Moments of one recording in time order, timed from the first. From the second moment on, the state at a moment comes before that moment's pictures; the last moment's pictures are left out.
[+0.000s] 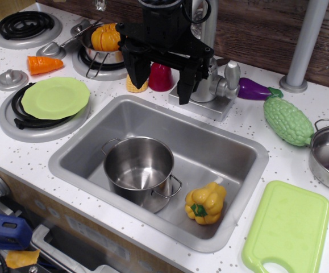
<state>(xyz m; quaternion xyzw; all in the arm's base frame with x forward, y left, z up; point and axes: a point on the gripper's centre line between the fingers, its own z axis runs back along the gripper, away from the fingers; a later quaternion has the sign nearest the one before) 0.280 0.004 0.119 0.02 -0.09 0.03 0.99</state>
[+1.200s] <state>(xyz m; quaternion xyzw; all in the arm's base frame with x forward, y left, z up) 0.315 0.009 0.122 0.07 -0.21 0.03 0.97</state>
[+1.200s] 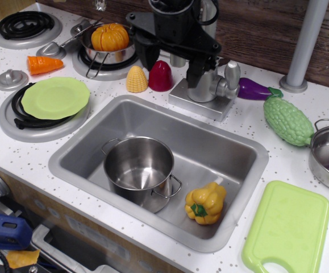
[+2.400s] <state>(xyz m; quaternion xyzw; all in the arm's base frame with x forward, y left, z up) 0.337 0.060 0.121 0.09 -0.26 -0.01 0.96</state>
